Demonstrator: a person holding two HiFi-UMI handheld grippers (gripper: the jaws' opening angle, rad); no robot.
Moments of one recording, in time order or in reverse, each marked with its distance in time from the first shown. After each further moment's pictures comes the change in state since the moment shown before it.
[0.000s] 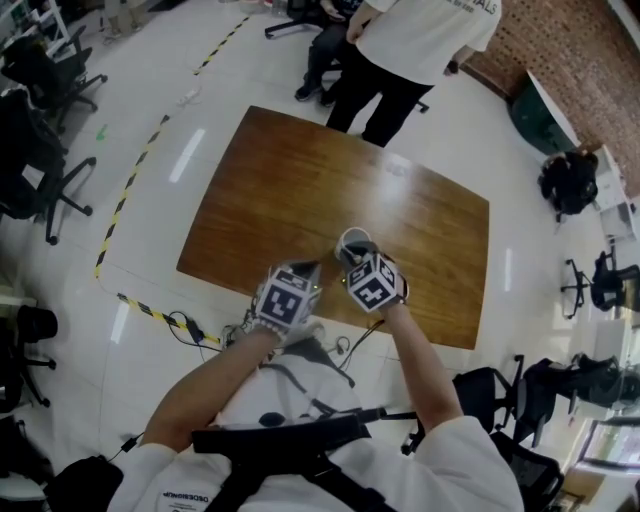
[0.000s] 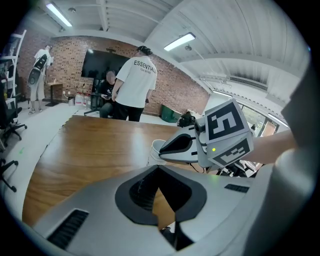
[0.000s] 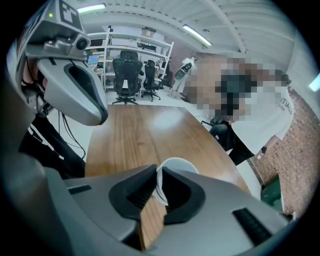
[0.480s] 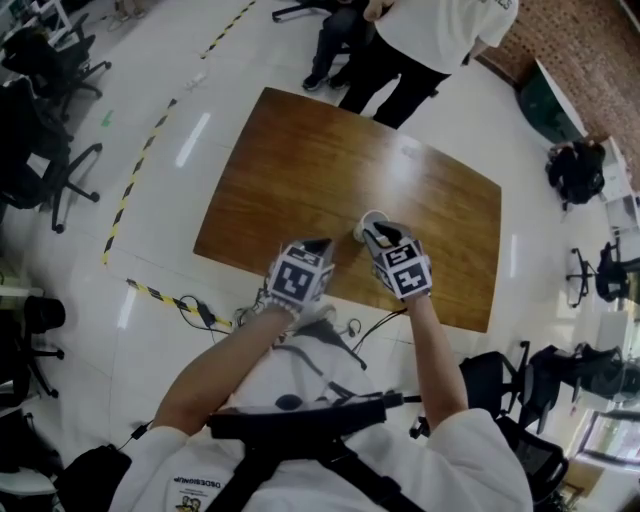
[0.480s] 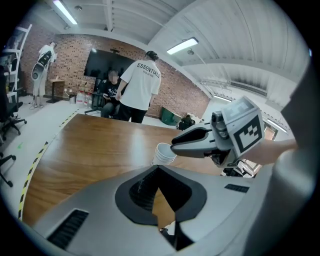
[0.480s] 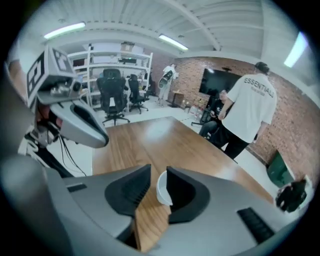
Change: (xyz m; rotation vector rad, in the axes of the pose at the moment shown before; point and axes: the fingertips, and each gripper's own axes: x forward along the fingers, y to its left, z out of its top) left arm -0.013 0.020 -0.002 -0.041 -0.021 -0.034; right arm -0.039 -0.011 0.026 0.239 -0.122 -0.035
